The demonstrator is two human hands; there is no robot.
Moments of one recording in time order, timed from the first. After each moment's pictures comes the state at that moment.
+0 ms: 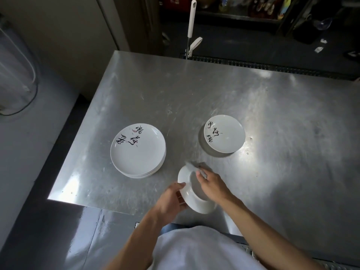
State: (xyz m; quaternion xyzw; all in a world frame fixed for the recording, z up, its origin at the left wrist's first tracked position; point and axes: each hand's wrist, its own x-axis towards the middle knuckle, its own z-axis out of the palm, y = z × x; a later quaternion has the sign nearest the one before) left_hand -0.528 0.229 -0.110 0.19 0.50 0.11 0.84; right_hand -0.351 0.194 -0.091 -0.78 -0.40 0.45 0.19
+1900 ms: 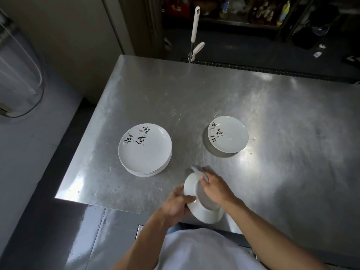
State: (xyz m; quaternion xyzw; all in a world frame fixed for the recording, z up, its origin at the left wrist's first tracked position) left_hand -0.541 0.217 -0.114 0.26 0.46 0.10 0.84; right_hand -0.362 0.189 -0.092 -0.77 -0.46 0.42 0.13
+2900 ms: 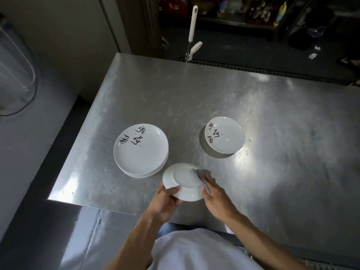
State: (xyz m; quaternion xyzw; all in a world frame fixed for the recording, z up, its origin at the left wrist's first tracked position) left_hand -0.549 0.234 -0.110 0.09 0.44 0.25 0.86; right_hand -0.365 0.148 -0.100 -0.76 -0.46 0.42 0.19
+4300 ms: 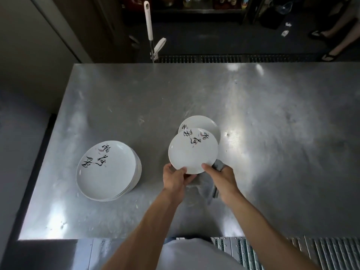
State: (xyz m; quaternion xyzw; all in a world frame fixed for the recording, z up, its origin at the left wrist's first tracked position) left_hand -0.394 0.261 -0.068 0.20 0.59 0.23 0.75; right_hand -0.278 0.174 -0.065 -0.75 -0.05 0.46 0.47
